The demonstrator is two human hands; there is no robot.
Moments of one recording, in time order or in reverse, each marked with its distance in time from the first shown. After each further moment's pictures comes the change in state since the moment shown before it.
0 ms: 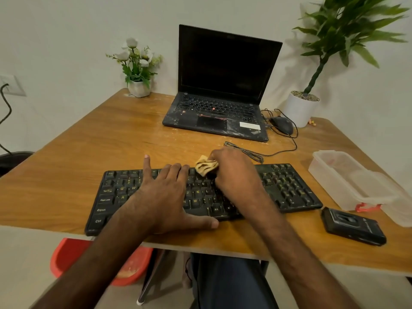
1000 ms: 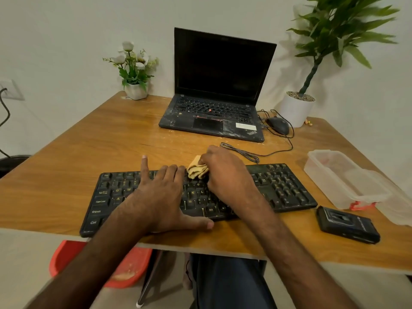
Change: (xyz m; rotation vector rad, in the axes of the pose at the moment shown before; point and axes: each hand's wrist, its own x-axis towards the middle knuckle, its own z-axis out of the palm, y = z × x) left_hand 0.003 0.005 -0.004 0.043 -0.025 -0.014; right_hand 0.000 -0.002 -0.001 0.029 -0.015 -0.188
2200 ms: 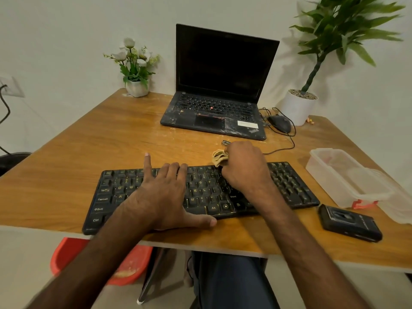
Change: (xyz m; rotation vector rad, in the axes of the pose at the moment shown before) left_hand 0.001 -0.001 0.001 -0.005 -0.003 0.003; right_hand 0.007 0.019 -0.013 -0.124 -0.037 0.337
